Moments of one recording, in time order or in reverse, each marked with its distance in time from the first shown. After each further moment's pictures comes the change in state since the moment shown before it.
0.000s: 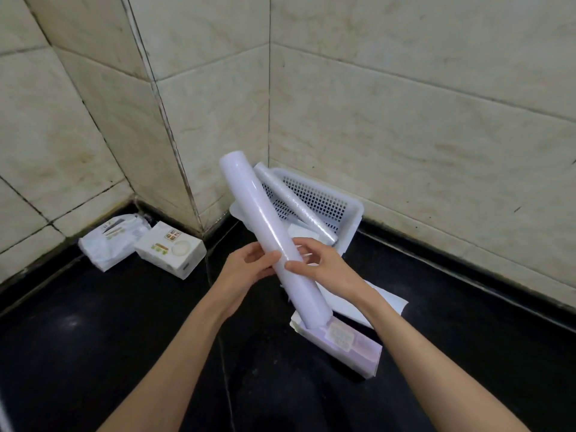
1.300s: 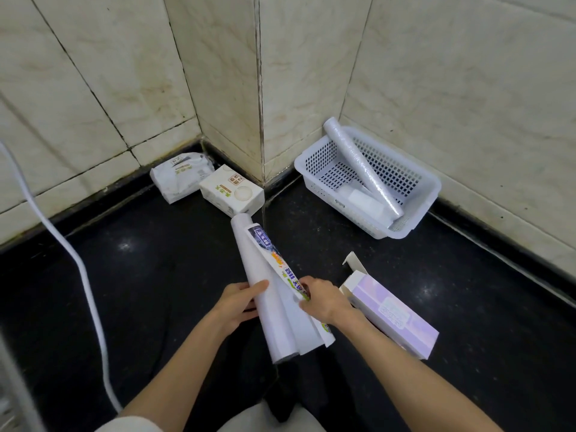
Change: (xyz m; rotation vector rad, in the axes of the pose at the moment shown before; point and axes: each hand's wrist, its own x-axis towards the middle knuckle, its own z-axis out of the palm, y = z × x) left_hand -0.082 -0.101 -0.100 -0.107 0.454 -0.596; right_hand 0.009 0.088 0.135 -0.775 -0.386 0.235
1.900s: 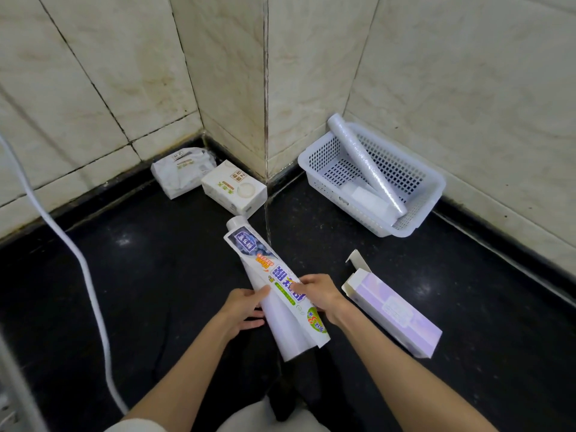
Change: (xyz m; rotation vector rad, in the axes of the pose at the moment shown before) left_hand 0.006 -0.012 -0.003 0.156 0.052 -0.094; right_hand 0.005 -0.016 0.002 0.886 -0.070 0.252
